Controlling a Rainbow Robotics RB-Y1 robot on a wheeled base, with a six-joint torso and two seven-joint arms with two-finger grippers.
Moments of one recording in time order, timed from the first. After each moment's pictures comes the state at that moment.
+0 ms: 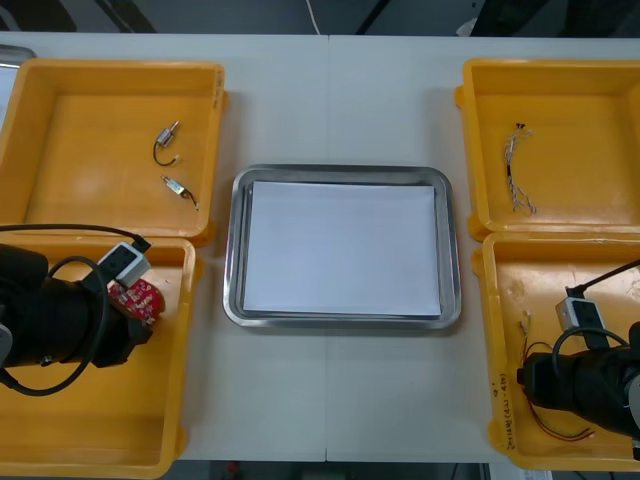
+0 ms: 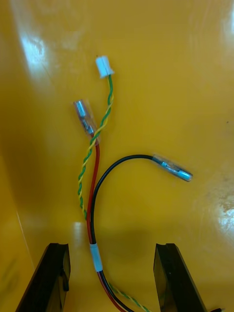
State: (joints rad) right arm 0.31 -0.45 -0.06 -2.24 -0.47 1.45 1.33; left arm 0.06 0.96 -0.18 -2.23 0.82 1.26 -1.53
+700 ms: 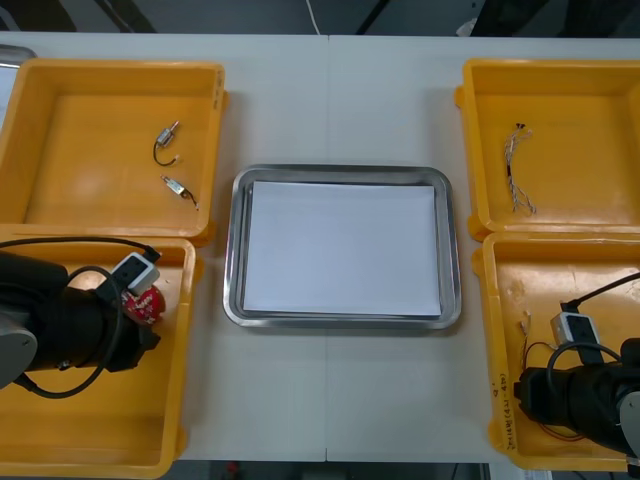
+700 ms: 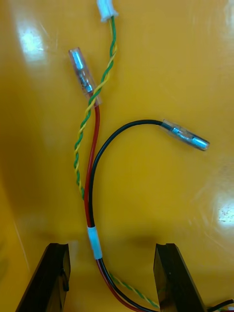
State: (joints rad) right arm 0.35 -0.45 -0.02 -2.24 -0.44 1.40 1.33; left arm 0.03 0.96 -0.26 -2.15 0.78 1.19 -1.53
